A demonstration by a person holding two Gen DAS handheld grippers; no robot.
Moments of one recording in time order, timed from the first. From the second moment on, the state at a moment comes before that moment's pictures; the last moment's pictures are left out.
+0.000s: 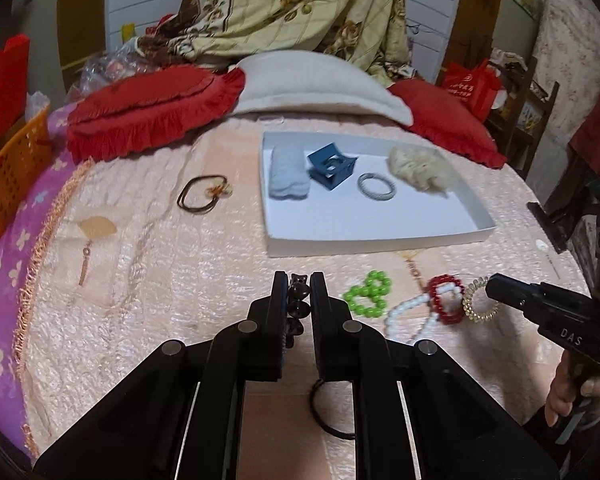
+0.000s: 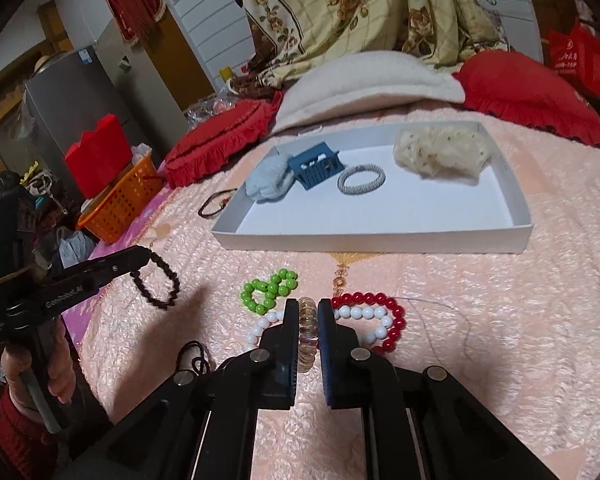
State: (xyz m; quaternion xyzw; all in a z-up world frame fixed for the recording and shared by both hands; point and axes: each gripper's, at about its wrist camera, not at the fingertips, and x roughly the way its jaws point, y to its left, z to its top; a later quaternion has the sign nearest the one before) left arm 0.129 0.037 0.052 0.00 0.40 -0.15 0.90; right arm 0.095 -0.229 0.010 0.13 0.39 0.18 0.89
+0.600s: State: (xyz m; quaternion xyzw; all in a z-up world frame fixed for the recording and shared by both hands) left arm 0.186 -0.011 0.075 -0.01 0.41 -0.19 0.89; right arm 0.155 -0.256 0.052 0.15 0.37 0.16 0.90
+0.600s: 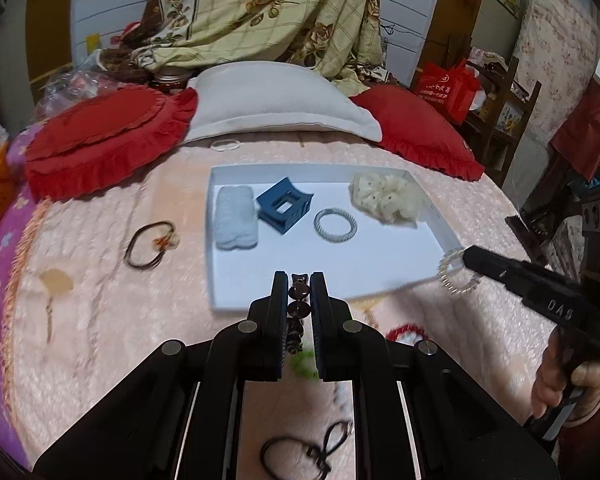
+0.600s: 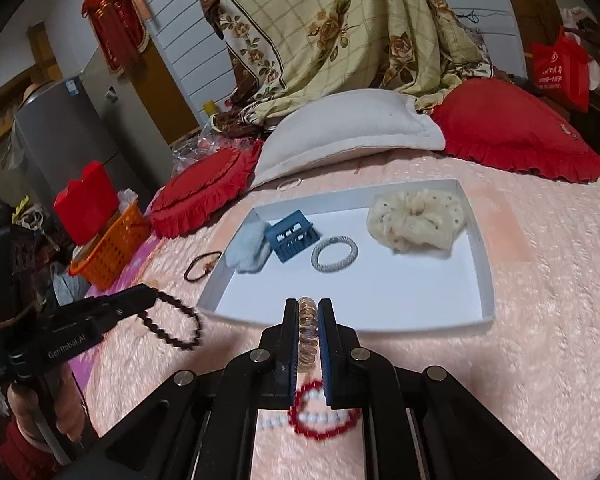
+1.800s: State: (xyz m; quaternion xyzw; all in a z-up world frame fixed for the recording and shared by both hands) left arm 0.275 -0.011 -0.002 0.00 0.49 -0.14 0.86; right arm 0.258 -0.199 -0.029 0.17 0.47 0.17 0.85
